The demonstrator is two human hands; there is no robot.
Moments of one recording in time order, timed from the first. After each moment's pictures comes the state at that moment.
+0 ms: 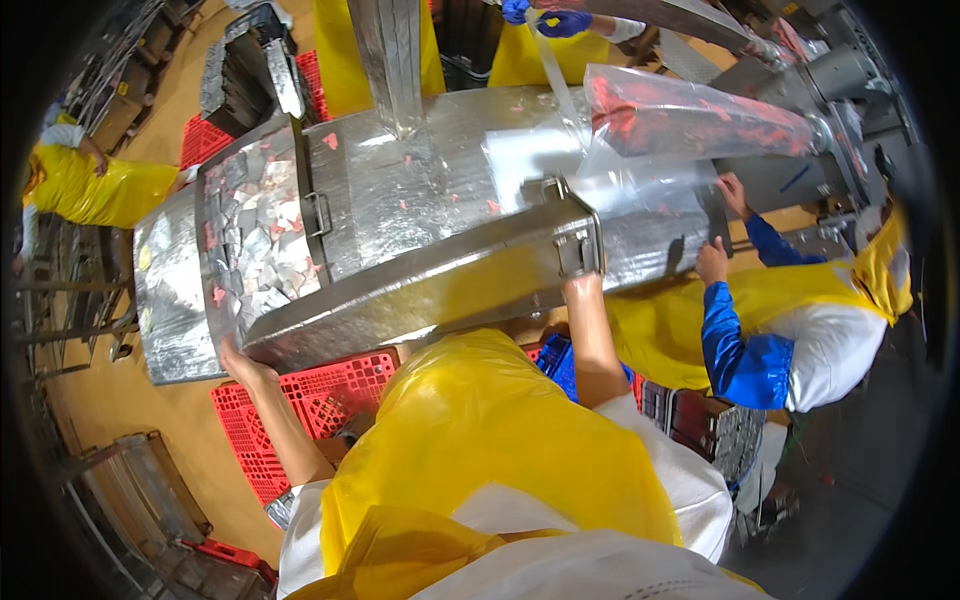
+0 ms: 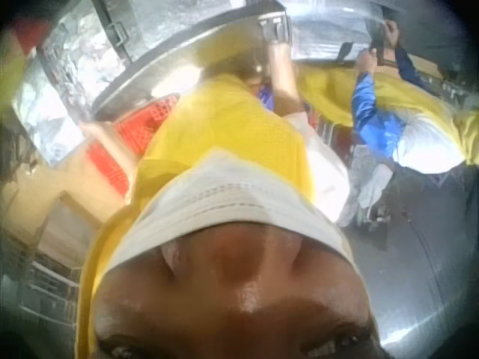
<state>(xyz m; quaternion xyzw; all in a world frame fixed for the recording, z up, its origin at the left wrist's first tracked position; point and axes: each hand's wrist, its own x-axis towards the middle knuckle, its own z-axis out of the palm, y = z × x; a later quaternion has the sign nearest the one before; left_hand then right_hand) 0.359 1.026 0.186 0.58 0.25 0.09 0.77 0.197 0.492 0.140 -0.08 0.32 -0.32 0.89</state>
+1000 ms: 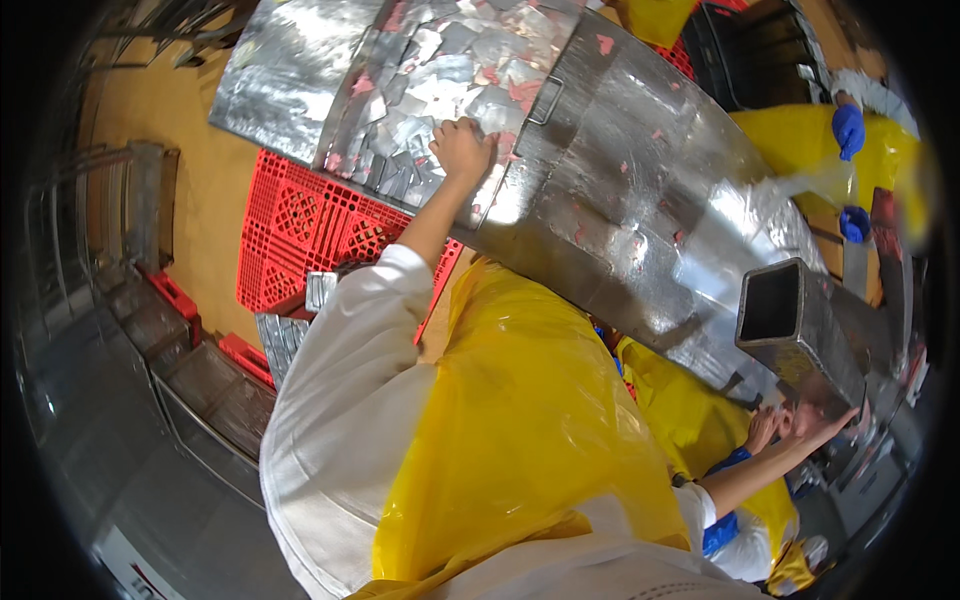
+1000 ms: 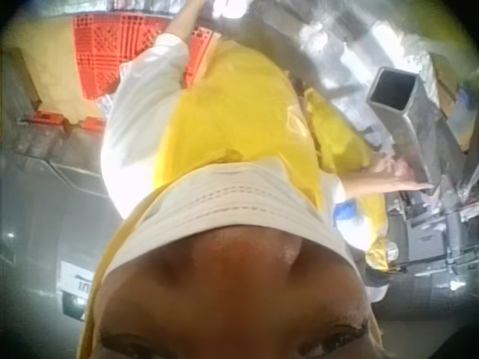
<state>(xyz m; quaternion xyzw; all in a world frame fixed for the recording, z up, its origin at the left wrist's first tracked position) 0.464 0.975 0.027 0.96 0.18 0.00 0.22 0.235 0.356 0.364 -0.42 0.44 -0.32 0.73</state>
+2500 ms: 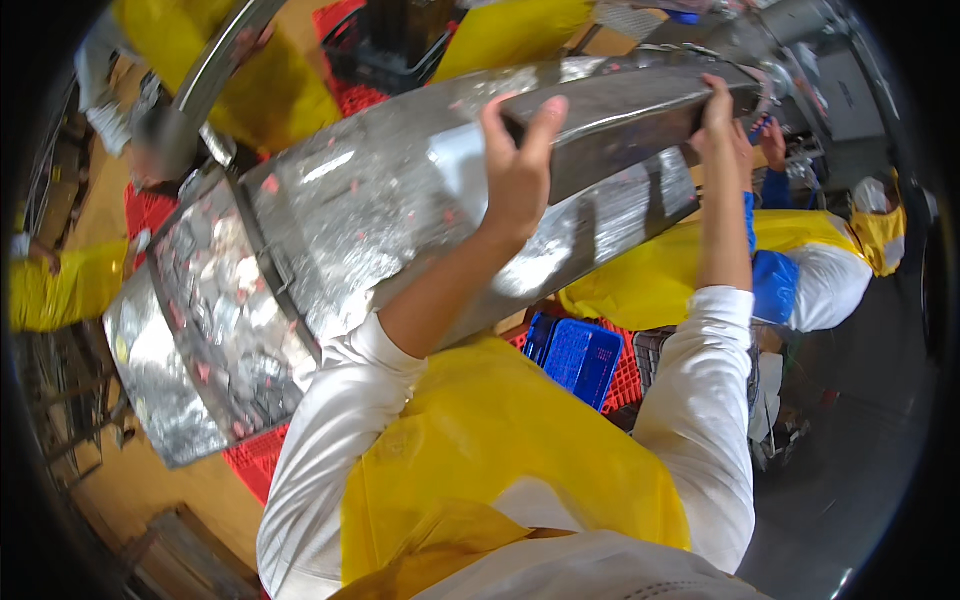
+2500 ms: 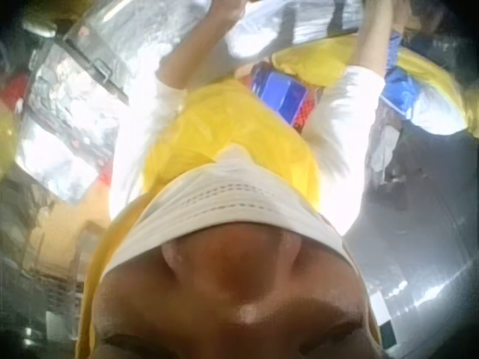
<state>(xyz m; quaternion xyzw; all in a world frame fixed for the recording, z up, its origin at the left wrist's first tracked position) 0.343 0.544 0.328 0.41 -0.11 -0.29 0.86 0.227 0.198 0.345 -0.48 0.49 -0.35 0.64</state>
